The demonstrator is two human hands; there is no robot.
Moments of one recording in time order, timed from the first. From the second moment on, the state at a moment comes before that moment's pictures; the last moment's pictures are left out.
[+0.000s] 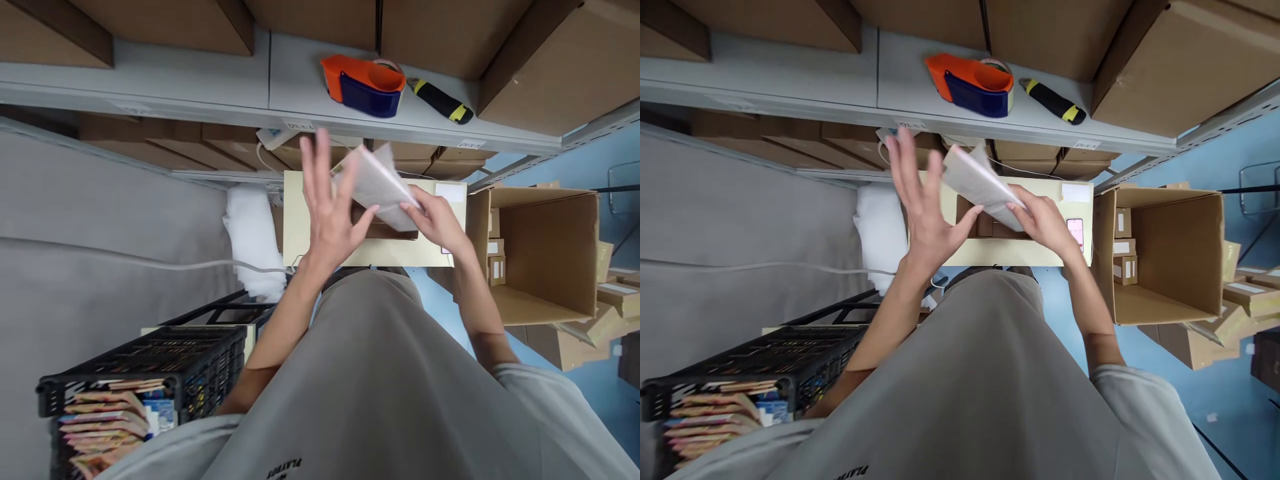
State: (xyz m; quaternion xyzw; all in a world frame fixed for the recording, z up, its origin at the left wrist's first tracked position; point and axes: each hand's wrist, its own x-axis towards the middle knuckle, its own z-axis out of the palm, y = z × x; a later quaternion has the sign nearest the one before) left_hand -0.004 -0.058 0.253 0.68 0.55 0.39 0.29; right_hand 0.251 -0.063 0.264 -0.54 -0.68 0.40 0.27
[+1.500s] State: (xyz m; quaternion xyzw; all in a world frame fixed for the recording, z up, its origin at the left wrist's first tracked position) left_hand -0.011 -0.092 0.111 0.74 0.62 0.12 0.24; right_hand 0.259 -0.086 0.159 -0.63 -0.75 0.18 -0.01
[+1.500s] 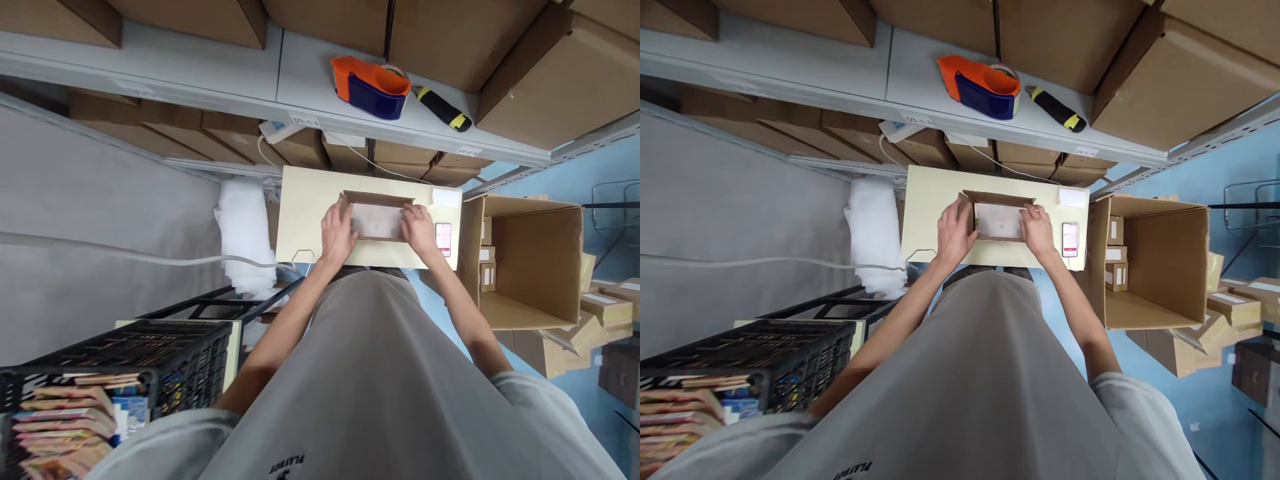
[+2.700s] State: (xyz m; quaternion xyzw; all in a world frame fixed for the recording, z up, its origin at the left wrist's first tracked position) left_hand -0.018 -0.072 0.058 0.63 0.69 0.19 0.31; right_hand 0.254 -0.106 0.096 -0.77 -0.57 0.29 0.07
